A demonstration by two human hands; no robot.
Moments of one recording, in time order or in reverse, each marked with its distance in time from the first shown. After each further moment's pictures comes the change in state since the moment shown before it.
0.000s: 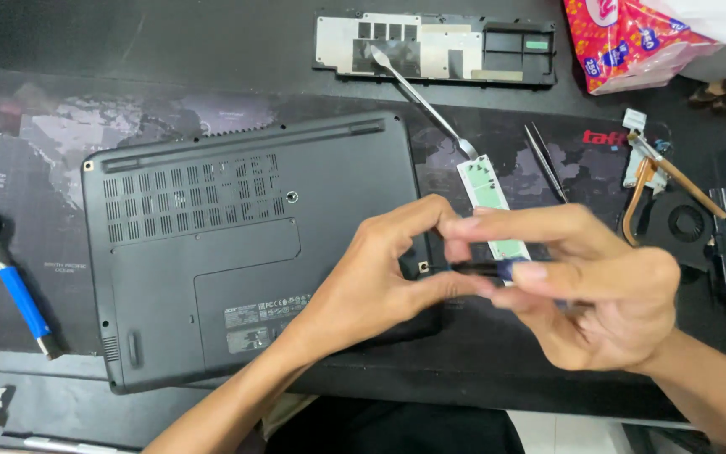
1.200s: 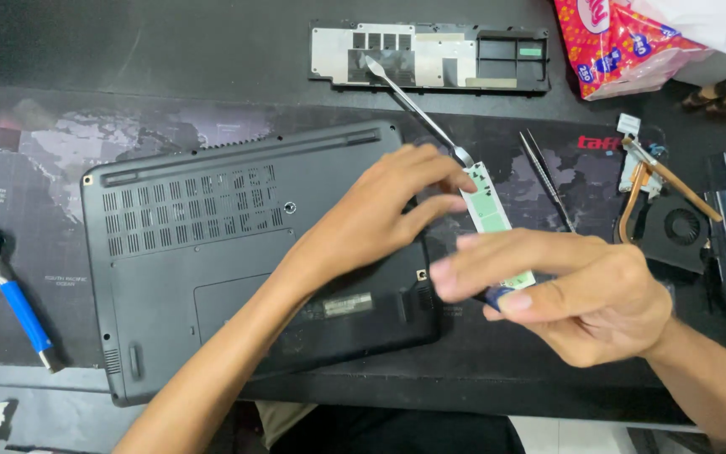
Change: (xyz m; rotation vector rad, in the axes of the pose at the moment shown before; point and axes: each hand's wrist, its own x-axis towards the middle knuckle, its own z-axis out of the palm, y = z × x) left_hand 0.059 -0.036 -0.026 0.315 -0.065 0.378; right_hand 0.004 0.014 -0.013 0.152 -0.211 -0.019
